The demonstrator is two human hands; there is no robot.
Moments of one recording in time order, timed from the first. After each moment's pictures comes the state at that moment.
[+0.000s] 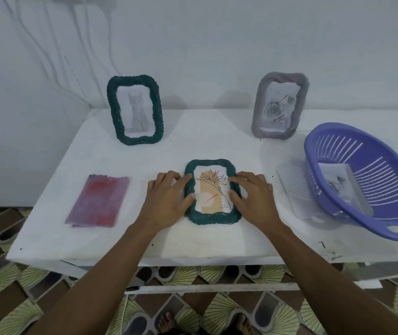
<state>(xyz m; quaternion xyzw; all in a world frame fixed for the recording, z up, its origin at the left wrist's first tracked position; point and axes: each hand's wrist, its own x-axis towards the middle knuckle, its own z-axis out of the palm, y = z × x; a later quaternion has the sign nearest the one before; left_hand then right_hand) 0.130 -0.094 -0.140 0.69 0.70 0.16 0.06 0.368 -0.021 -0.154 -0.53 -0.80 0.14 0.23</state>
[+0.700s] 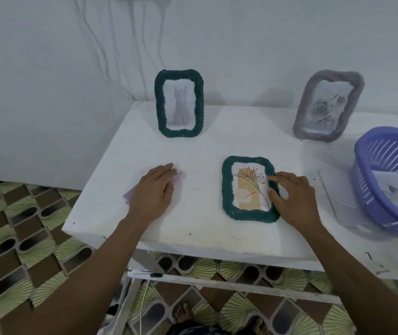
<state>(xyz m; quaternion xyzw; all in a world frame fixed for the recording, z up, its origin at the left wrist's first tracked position) 0.029 -0.145 -0.152 0.65 0.71 0.25 0.01 0.365 -0.020 -0.162 -0.53 -0.80 0.13 0.24</state>
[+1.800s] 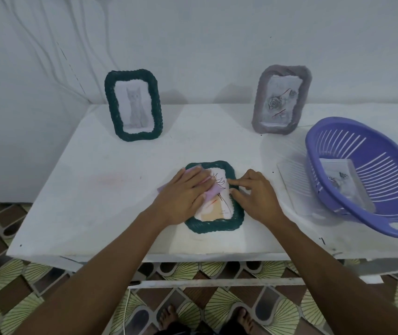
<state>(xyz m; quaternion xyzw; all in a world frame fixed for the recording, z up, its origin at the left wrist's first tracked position) 0.144 -0.079 -0.147 0.83 0.55 0.09 0.05 0.374 -0.017 -0.159 -0.47 -0.80 0.23 0.30</state>
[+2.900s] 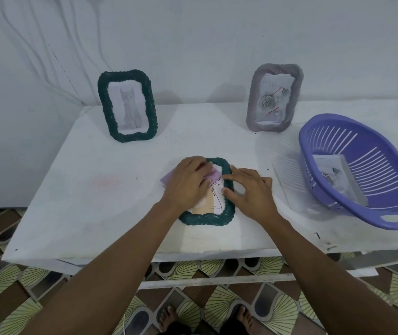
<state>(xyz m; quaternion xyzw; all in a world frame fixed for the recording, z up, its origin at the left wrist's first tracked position) 0.167 -0.042 -0.147 0.78 0.57 0.24 -0.01 0.374 -0.020 -0.156 -0.52 -0.81 0.15 0.22</state>
